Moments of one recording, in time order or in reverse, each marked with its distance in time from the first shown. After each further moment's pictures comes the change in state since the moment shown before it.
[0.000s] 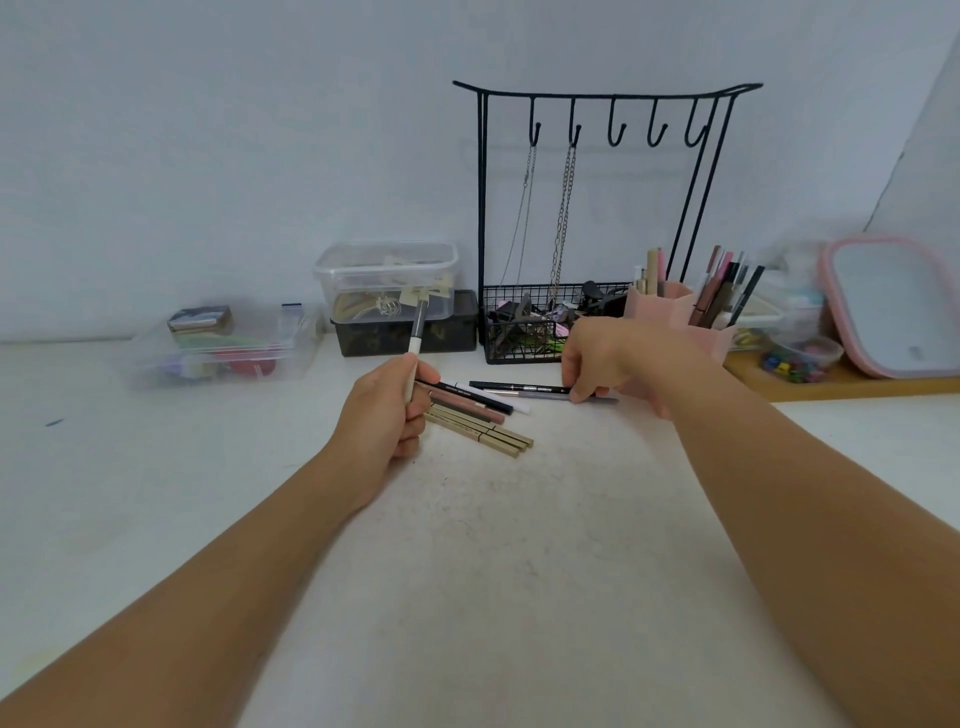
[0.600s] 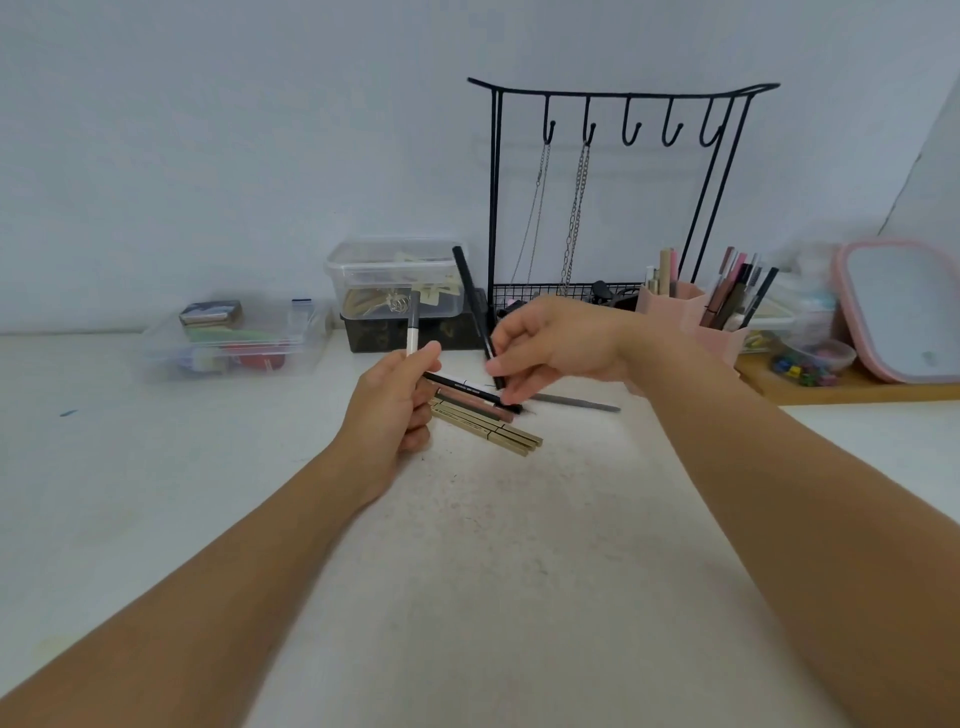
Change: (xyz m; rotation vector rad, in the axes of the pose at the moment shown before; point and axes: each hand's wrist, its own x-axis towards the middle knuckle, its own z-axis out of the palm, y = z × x) left_hand 0.004 -0.002 -0.003 -0.093 0.004 0.020; right_hand -0.024 -0.050 -0.008 0.877 -0.185 -0.304
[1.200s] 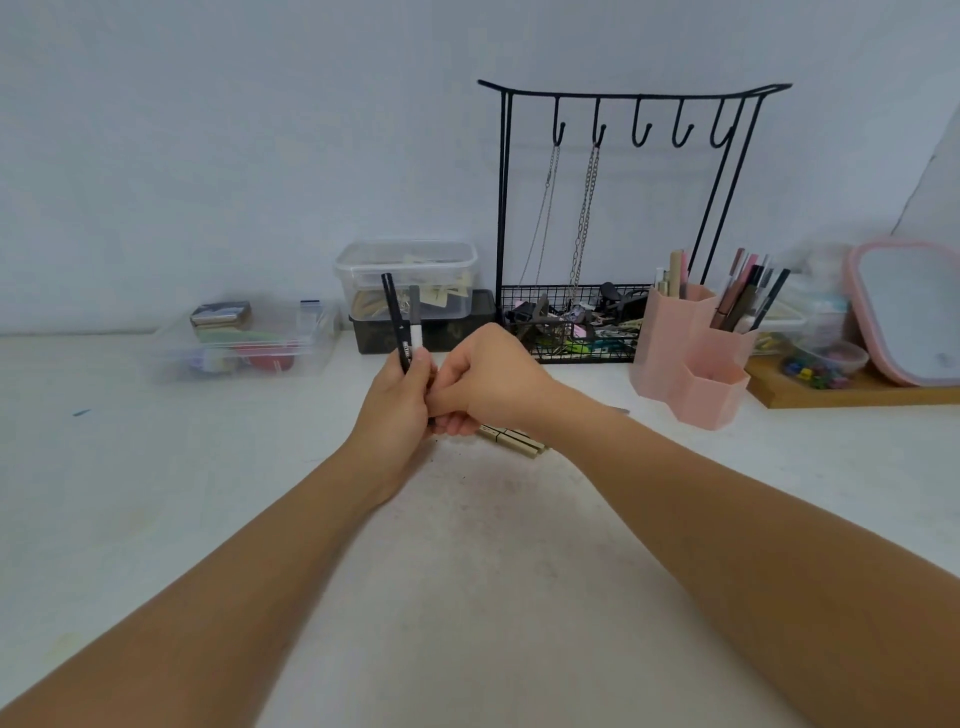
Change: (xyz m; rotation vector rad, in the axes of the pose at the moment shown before) left_hand 0.006 -0.010 -0.005 0.128 0.018 0.149; right_hand 0.022 -0.003 0.081 -0.064 0.240 -0.152
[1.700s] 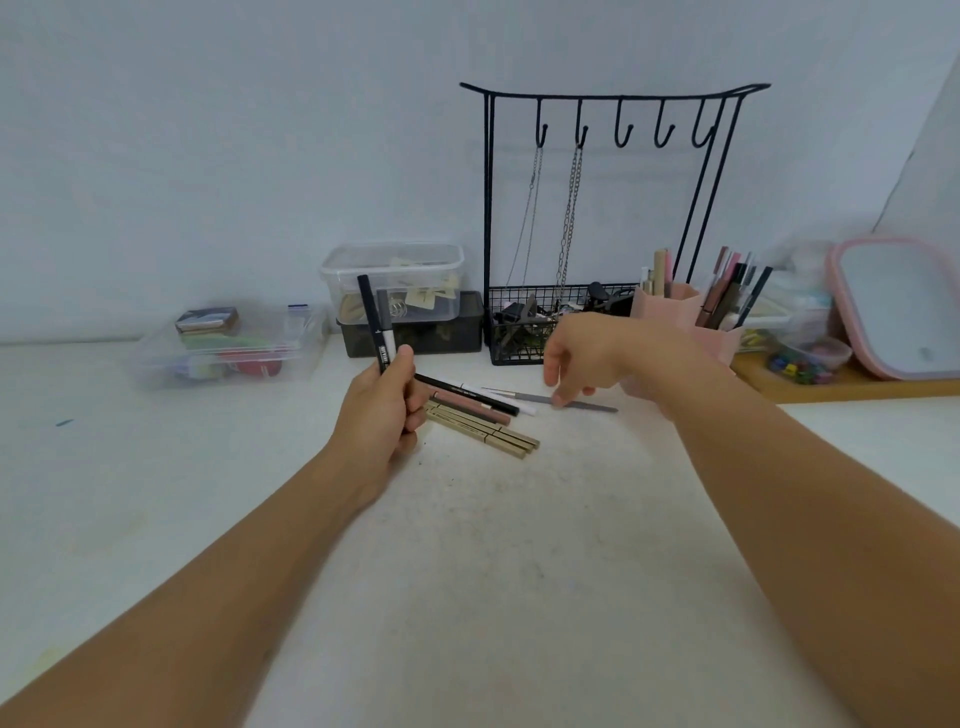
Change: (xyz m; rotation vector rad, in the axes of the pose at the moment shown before) left_hand -0.004 0.012 0.001 -0.029 0.045 -0.141; right_hand 0.003 0.034 -0.106 -0.784 -0.143 0.253
